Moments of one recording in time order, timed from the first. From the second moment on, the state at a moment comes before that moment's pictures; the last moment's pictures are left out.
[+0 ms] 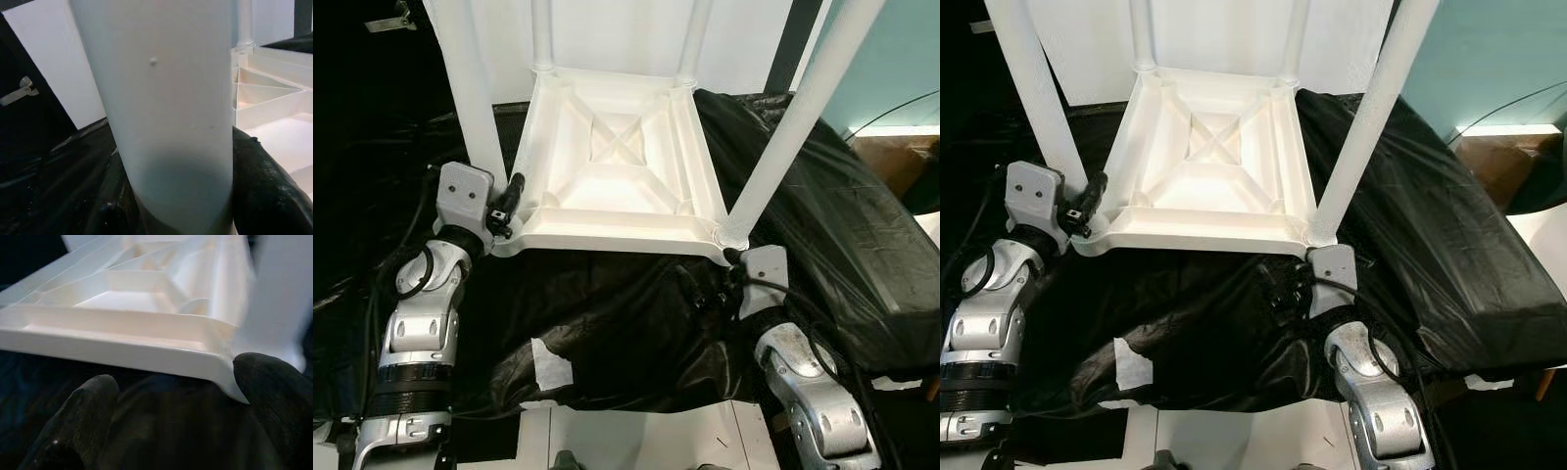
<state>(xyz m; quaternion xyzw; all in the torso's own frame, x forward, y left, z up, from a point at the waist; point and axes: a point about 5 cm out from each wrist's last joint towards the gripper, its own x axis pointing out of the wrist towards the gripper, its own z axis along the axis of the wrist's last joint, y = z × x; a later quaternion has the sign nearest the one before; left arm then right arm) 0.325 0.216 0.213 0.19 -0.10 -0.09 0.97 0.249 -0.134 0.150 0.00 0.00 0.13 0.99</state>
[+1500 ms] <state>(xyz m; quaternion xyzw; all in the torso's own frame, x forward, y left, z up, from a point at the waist) 0.306 0.194 0.163 0.03 -0.02 -0.09 1.00 0.248 -0.132 0.143 -0.02 0.04 0.14 0.99</state>
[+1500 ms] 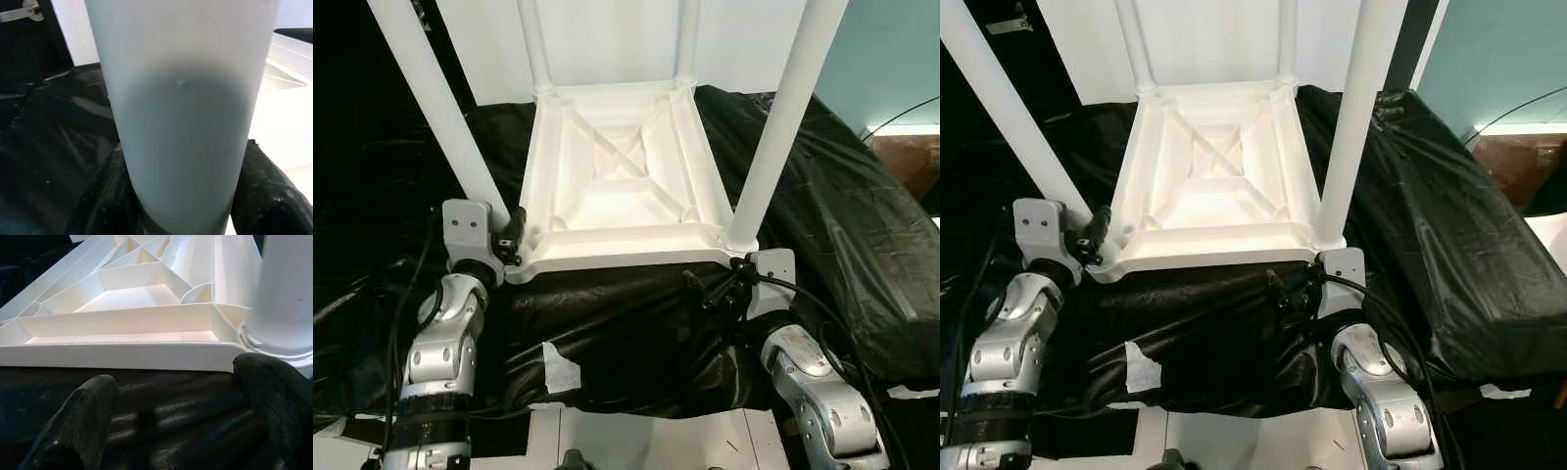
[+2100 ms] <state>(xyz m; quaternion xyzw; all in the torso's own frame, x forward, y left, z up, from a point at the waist) 0.320 0.149 0.149 -0.01 0.05 -0.16 0.99 0.251 -0.134 0.143 -0.03 0.04 0.13 0.99</state>
